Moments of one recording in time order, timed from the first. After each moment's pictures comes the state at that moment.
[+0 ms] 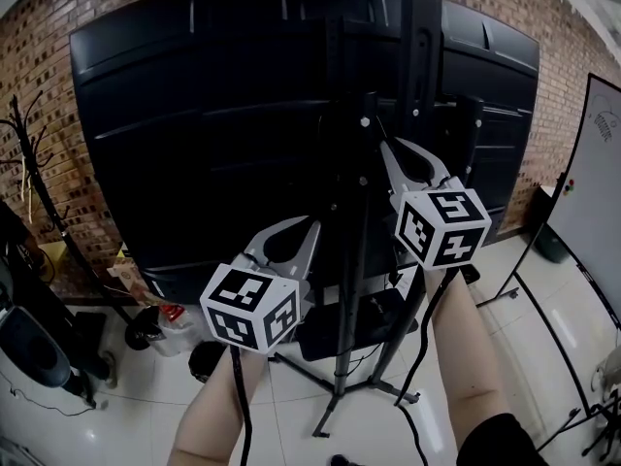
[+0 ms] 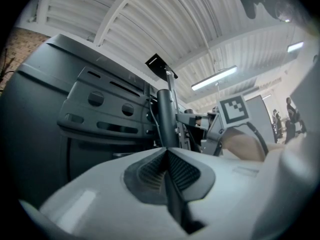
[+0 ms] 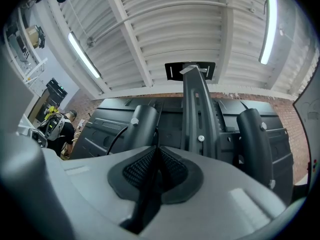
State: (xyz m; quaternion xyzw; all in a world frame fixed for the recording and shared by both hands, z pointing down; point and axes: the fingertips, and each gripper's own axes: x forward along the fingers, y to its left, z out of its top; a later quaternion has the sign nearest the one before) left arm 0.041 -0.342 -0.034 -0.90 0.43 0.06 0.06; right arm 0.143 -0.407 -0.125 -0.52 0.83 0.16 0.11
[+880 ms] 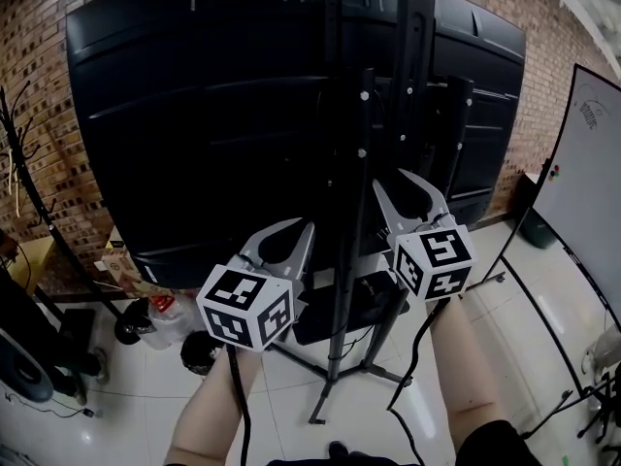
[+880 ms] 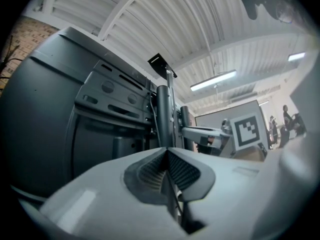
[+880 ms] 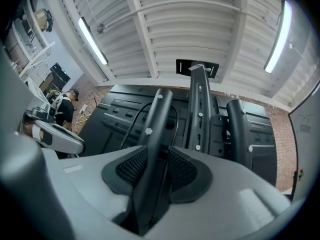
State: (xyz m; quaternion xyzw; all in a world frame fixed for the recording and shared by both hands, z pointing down) left arm 0.032 -0.318 0.000 -0.91 0.41 0.06 0.03; right arm 0.145 -0.367 -0.044 -0.54 0.82 0.18 0.04
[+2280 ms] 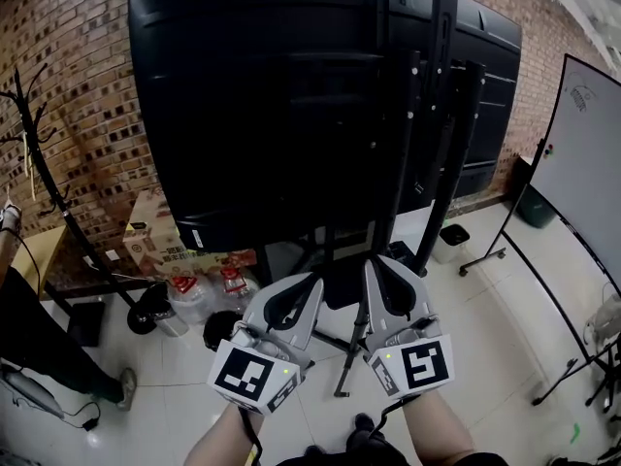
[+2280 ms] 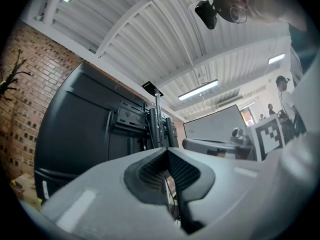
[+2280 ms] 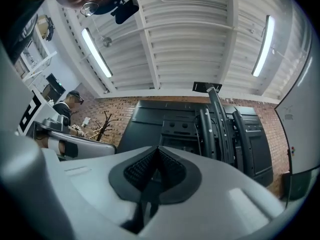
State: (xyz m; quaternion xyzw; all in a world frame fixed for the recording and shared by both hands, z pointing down) left arm -0.077 -0.142 0.041 -0.92 0.38 0.10 0.08; right arm -0.005 -0.154 0.031 -0.55 0.81 0.18 0.11
